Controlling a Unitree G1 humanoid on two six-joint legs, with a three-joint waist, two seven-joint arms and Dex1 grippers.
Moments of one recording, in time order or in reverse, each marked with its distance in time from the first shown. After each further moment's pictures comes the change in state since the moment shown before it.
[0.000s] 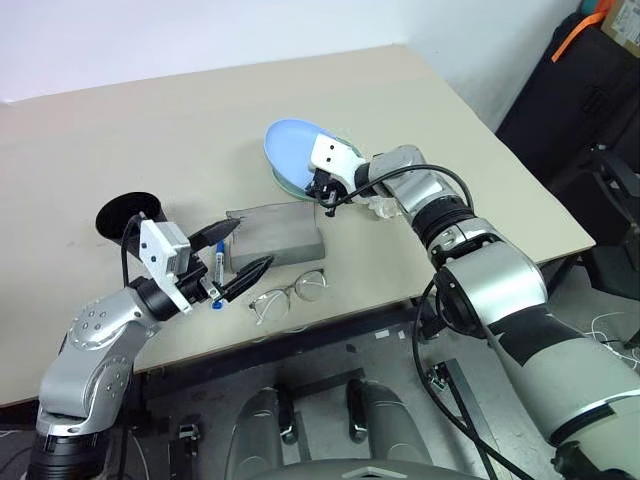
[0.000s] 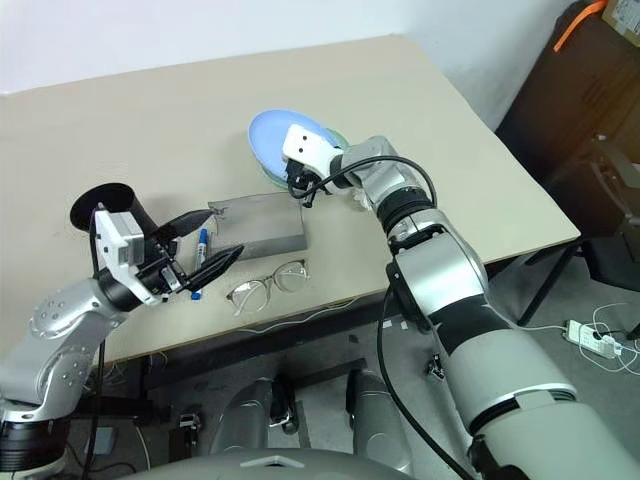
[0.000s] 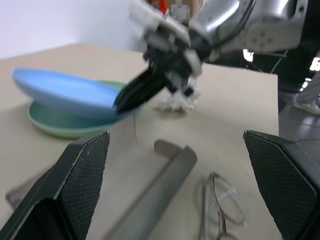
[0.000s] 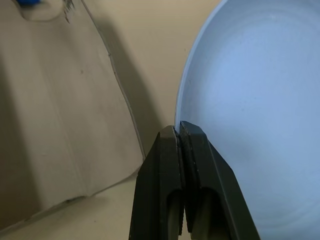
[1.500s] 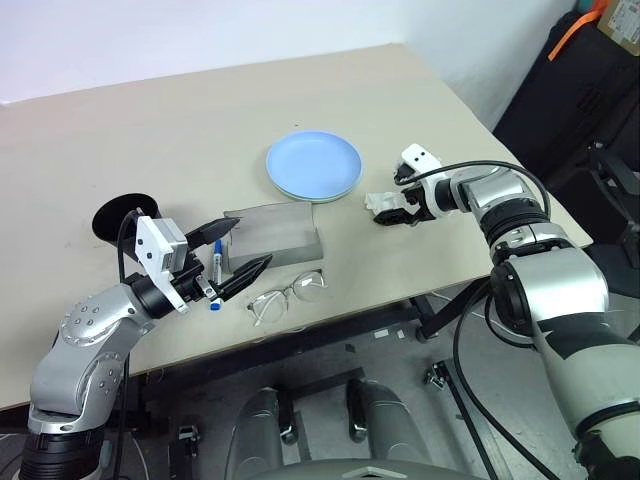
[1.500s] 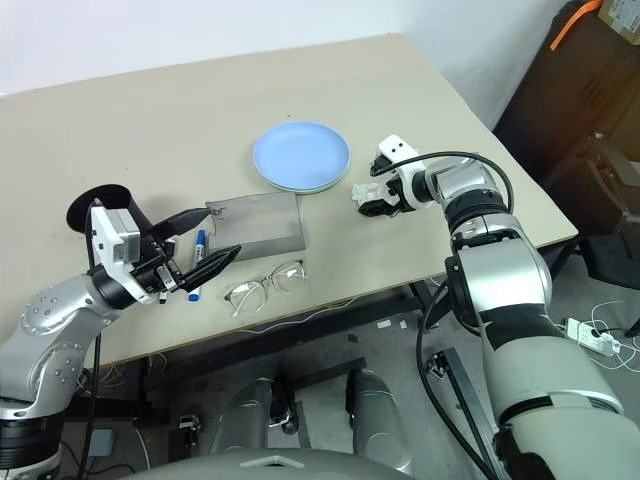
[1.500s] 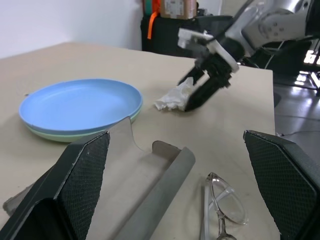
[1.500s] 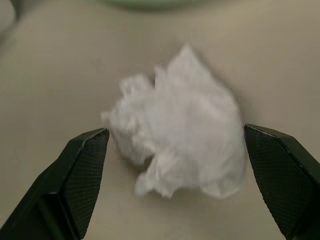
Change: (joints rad) left arm 0.014 0.017 0.027 0.012 0.002 0.012 -0.053; right arm 0.089 -0.259 -0.096 -0.026 0.044 0.437 0.135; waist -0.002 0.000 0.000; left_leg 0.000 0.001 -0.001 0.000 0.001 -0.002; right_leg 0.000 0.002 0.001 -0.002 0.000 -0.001
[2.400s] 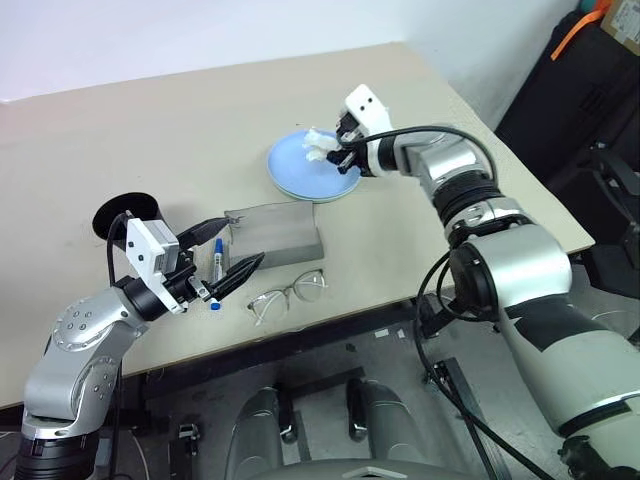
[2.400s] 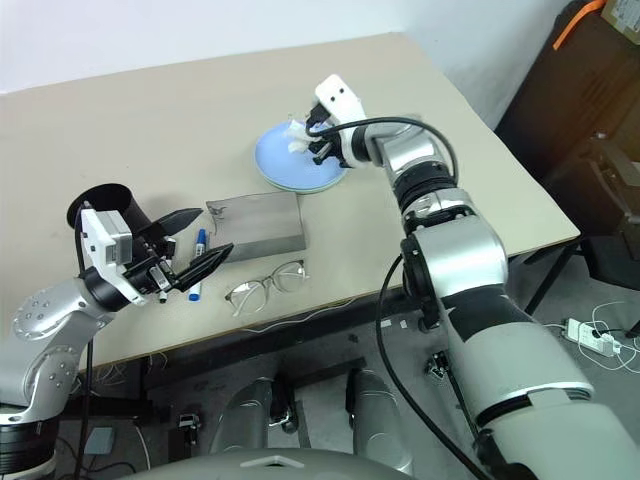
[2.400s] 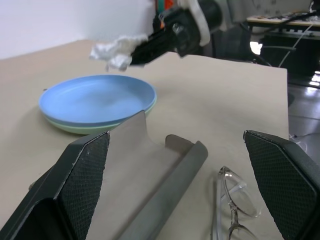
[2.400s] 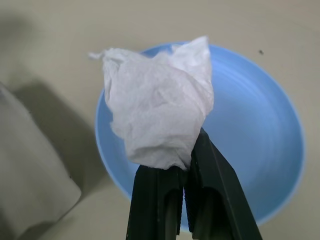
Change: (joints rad) left arm 0.022 0.007 0.025 -0.021 -0.002 -0.004 0.043; right arm -0.166 0.228 -0.094 0.033 0.089 -0.158 -0.280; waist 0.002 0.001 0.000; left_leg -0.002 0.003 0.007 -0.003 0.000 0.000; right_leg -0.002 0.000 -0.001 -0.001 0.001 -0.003
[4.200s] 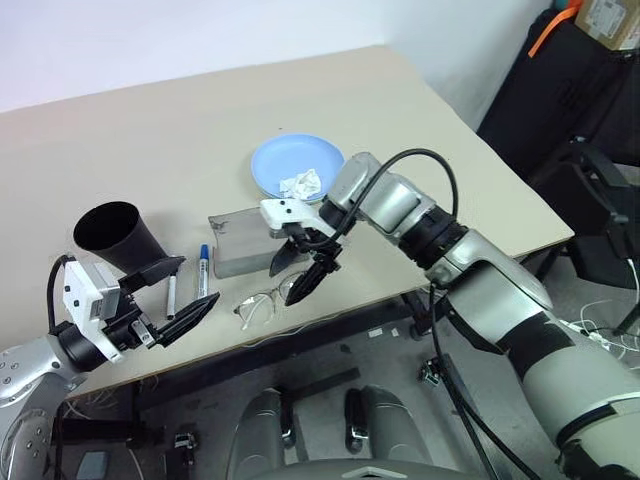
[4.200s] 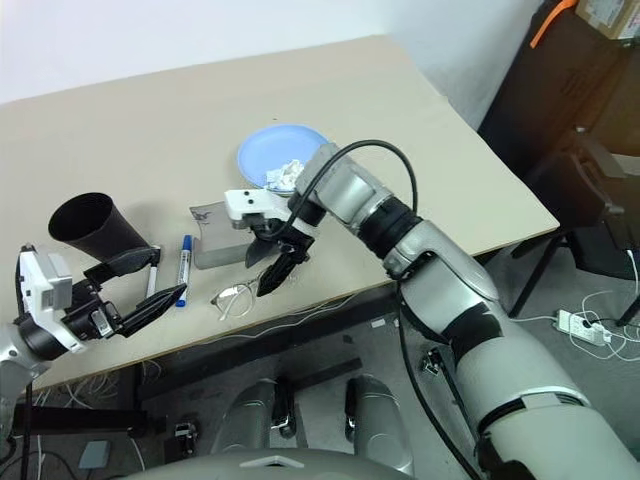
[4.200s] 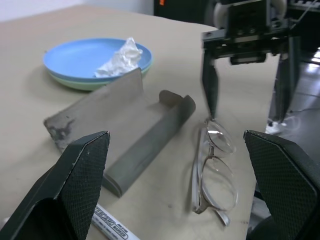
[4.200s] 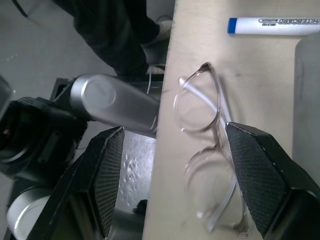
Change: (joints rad) left arm 0.318 0.077 0.236 -0.029 -0.088 -0.025 -0.153; right arm 0.138 0.016 0.654 -0.605 0.216 0.231 0.850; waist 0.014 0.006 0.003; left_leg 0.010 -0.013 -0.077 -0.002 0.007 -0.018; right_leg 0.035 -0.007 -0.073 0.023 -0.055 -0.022
